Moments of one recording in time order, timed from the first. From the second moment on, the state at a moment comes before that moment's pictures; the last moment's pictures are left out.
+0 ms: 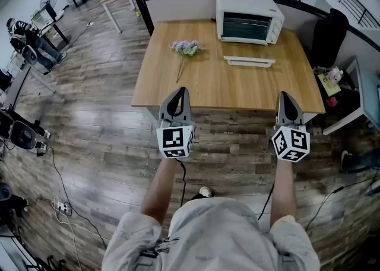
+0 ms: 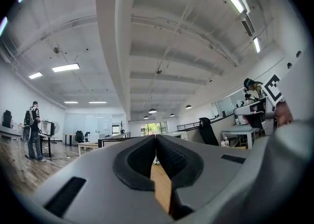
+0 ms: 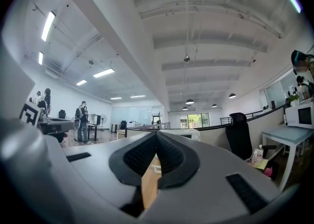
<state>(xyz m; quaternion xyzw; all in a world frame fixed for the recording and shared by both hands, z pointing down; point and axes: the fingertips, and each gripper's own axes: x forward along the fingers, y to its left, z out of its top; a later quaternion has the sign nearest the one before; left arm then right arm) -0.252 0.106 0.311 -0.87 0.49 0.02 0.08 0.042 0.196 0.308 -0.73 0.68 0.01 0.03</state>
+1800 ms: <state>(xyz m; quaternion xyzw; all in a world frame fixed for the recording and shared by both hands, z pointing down) -0.095 -0.083 0.335 -0.87 0.48 -0.04 0.07 0.186 -0.005 0.361 -0.73 0.68 -0.04 0.02</state>
